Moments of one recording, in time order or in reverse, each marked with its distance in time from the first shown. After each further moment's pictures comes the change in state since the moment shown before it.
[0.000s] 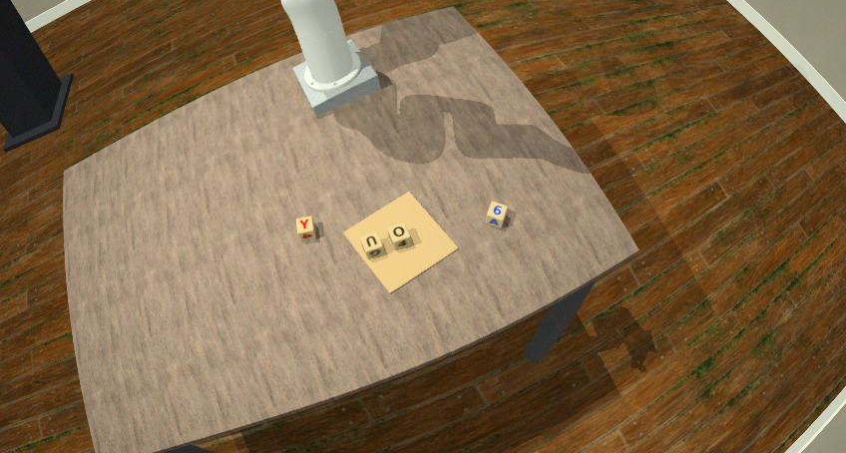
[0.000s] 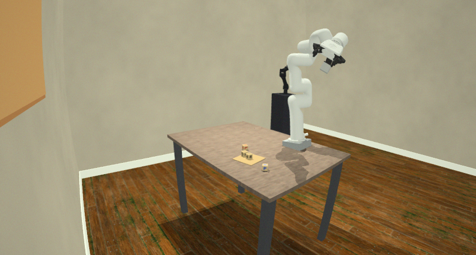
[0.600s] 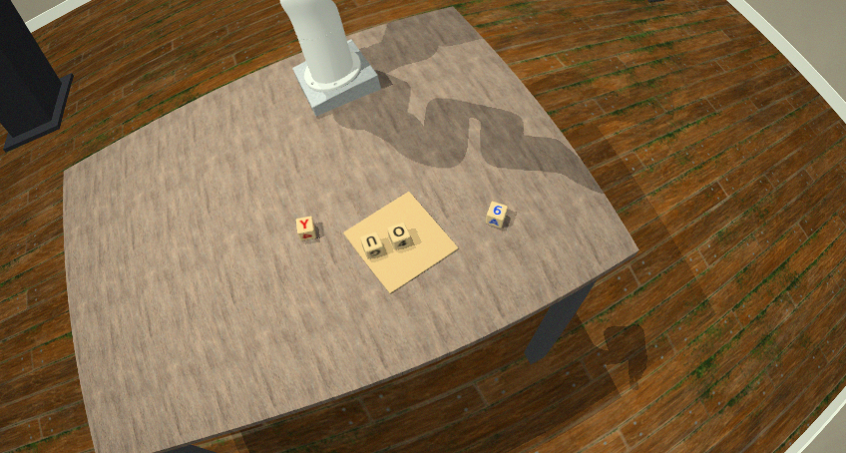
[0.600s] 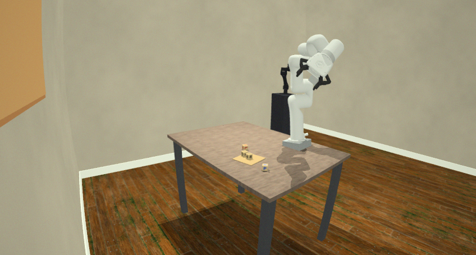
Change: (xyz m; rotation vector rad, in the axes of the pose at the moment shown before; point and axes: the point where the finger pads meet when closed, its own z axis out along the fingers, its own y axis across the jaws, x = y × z) arm 0.082 -0.017 0.097 0.077 0.344 -0.134
